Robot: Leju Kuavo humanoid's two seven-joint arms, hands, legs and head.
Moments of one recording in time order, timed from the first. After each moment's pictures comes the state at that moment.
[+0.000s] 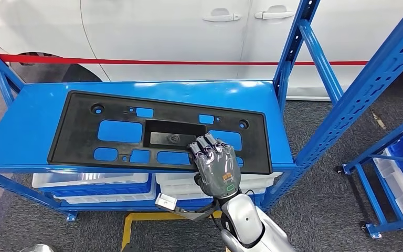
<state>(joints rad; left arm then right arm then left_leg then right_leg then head) -0.13 -0.23 0.91 -0.21 -1.21 0.24 -0.24 -0.37 0.01 0.87 -1.48 1.46 -0.55 0.08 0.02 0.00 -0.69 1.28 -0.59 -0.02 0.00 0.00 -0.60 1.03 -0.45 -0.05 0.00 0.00</state>
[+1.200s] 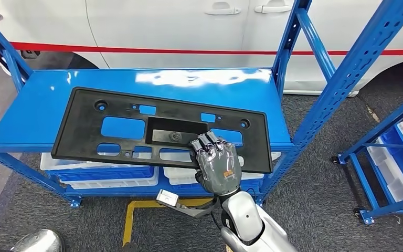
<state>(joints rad) -0.13 -0.24 0.91 -0.21 -1.21 0.25 -0.24 -0.38 0.02 0.86 -1.47 1.44 -0.55 0.08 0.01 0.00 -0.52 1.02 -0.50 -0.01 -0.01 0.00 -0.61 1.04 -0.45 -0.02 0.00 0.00</state>
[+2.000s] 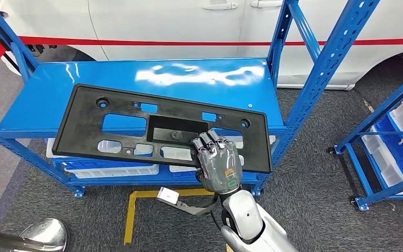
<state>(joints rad) -0.13 -0.24 0.91 -0.21 -1.21 0.25 -0.24 -0.37 0.02 0.85 -1.47 1.42 -0.55 0.08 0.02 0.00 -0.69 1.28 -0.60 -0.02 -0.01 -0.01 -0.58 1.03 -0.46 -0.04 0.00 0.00</state>
